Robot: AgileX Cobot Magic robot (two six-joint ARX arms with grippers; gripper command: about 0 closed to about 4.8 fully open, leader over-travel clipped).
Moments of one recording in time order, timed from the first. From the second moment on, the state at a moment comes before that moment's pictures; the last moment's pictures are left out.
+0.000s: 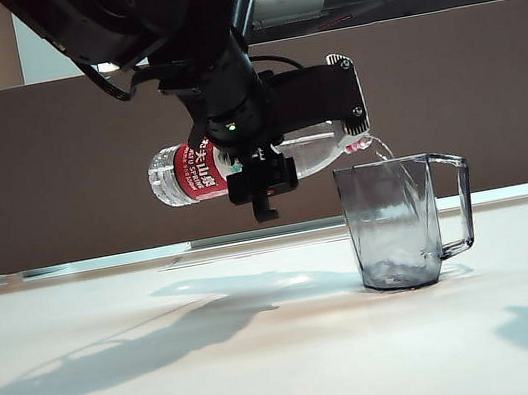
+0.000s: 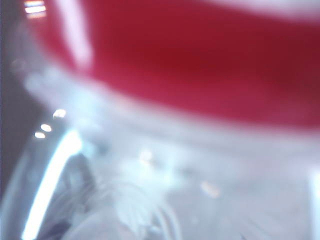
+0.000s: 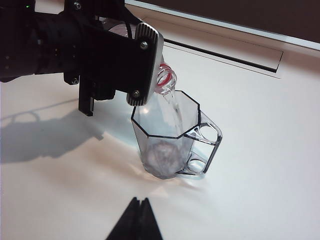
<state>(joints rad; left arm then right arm) -0.82 1.85 1.12 0.36 -0.53 1.28 0.81 0.42 0.49 -0.44 0.33 0.08</state>
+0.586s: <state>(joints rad) -0.82 1.85 1.12 0.36 -0.53 1.32 0.81 0.42 0.49 -0.44 0.33 0.08</state>
